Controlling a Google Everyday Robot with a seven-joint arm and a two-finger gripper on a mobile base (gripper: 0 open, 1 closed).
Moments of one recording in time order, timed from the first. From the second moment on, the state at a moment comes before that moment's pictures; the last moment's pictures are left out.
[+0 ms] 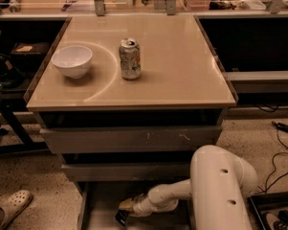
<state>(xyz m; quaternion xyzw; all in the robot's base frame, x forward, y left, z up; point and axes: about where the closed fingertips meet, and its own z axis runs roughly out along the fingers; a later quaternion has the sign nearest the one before) 0.475 0.073 0.155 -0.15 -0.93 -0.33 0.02</state>
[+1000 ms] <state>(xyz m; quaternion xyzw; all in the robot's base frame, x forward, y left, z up) 0.475 0.073 0.155 -0.15 -0.93 -0.33 0.02</state>
